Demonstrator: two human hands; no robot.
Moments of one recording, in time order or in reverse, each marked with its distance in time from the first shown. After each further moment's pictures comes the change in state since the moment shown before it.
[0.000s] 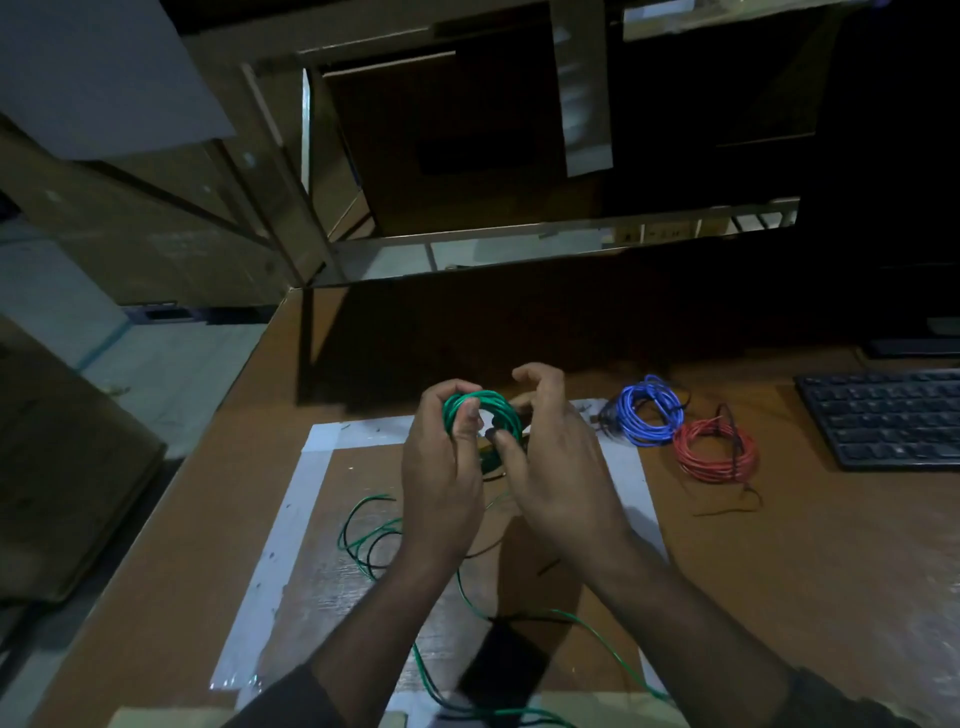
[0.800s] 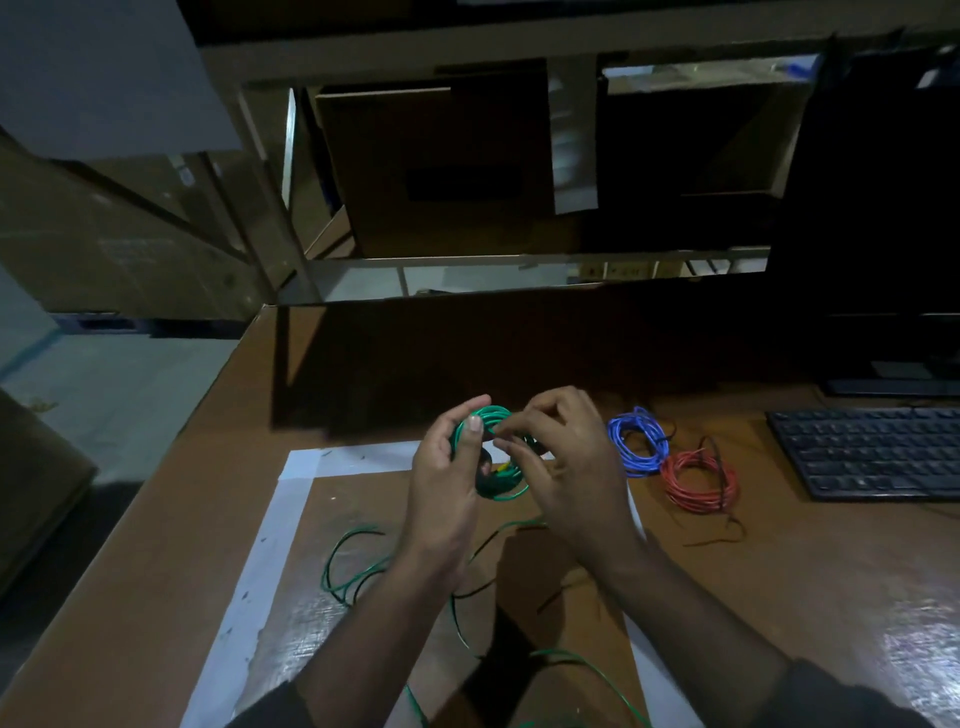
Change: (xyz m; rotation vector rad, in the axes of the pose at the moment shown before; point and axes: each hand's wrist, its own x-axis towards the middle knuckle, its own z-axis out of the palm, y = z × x) left_hand 0.019 -0.016 -0.001 -0.566 -0.155 -0.398; right_hand 0.020 0.019 0.004 -0.211 0.203 -0.344
